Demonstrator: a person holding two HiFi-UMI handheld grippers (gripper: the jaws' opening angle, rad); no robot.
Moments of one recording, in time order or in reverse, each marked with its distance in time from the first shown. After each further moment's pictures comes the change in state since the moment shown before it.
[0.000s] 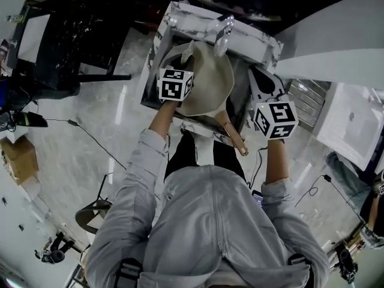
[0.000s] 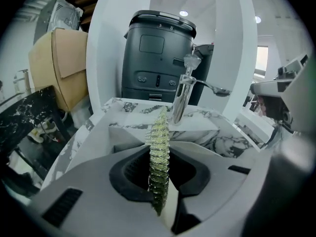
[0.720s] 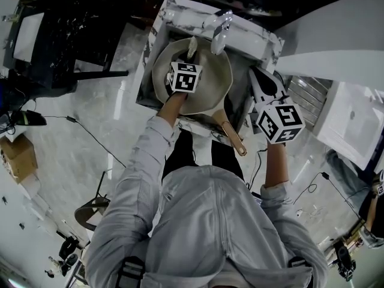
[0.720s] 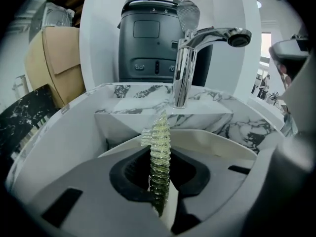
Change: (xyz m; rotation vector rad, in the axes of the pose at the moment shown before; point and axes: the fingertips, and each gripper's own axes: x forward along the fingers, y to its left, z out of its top) left arm 0.063 -0.007 -0.035 0.032 0.069 0.070; right arm -0.004 -0.005 -0.006 0.145 -0.021 0.047
